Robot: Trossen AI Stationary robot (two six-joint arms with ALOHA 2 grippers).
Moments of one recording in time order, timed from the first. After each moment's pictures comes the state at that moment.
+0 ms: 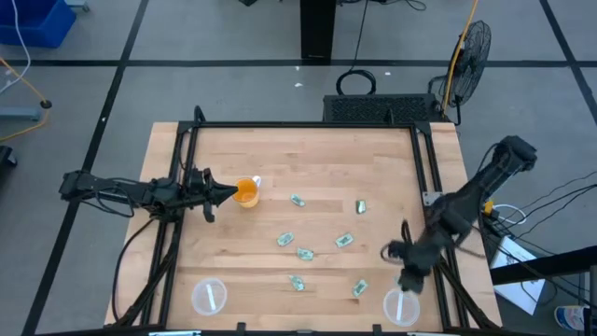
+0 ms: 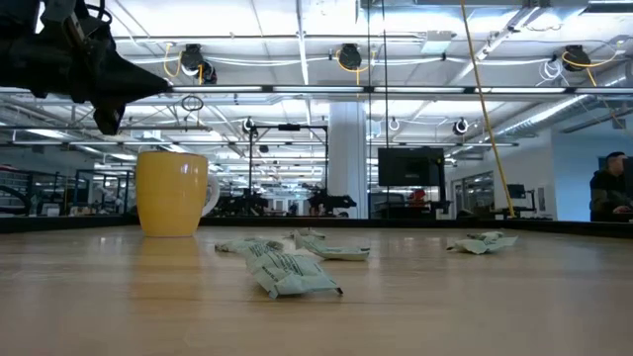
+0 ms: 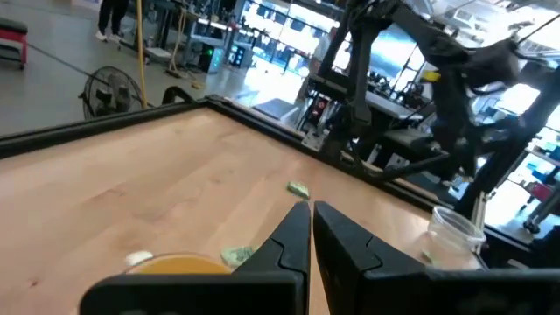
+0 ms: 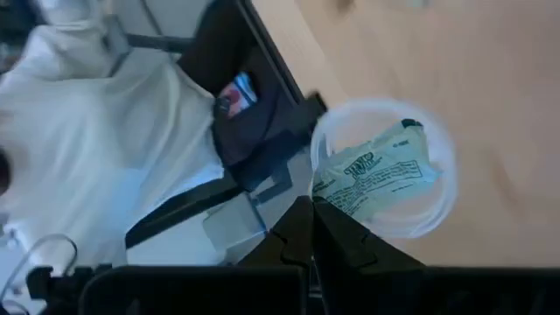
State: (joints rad) left arm -0.14 0.28 0.08 0.15 -0.33 -0.41; right arm 0.76 1.08 0.76 -0.49 -0.31 1.54
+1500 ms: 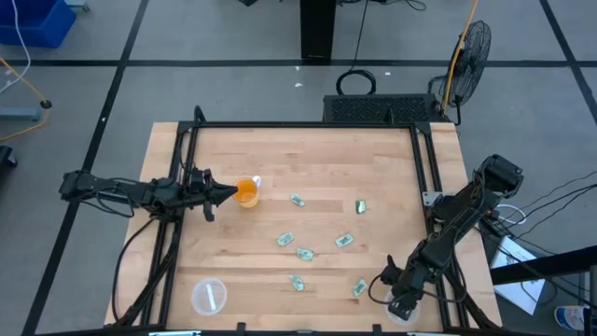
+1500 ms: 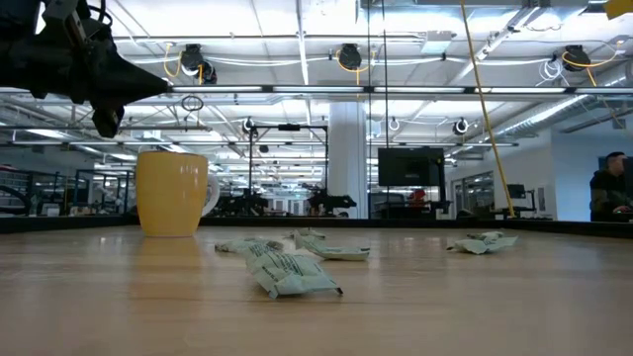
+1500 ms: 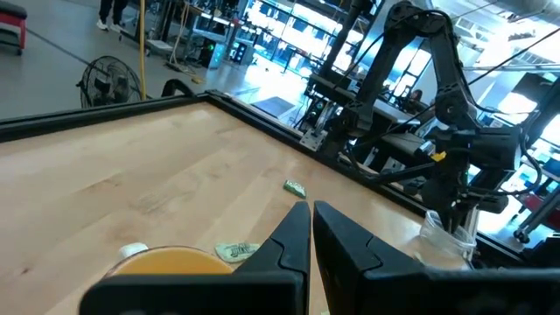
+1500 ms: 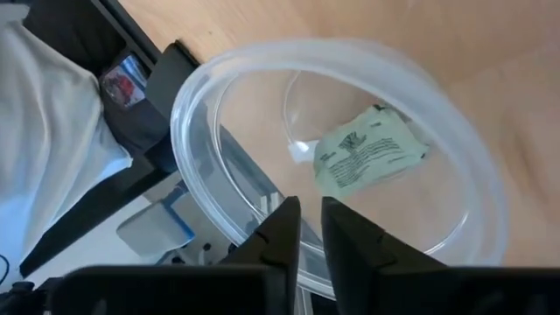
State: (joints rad) left arm -0.14 0.28 0.08 0.15 -0.33 -0.46; right arm 0.88 1.48 0.72 -0.27 -0.39 1.65
